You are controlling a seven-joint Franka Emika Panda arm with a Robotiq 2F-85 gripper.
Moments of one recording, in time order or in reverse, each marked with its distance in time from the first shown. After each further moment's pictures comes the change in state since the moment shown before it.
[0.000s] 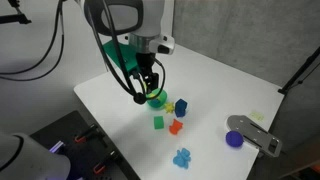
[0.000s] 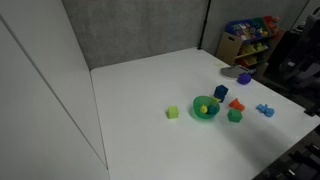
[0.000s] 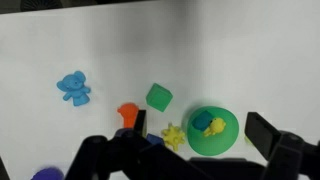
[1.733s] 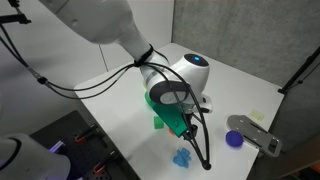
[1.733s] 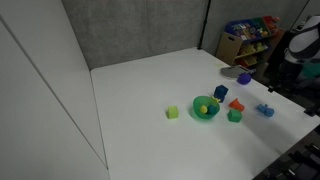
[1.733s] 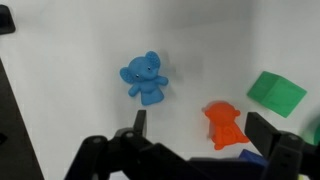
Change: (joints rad) arm -0.192 0.630 -0.036 0.193 -0.001 0.430 -0.221
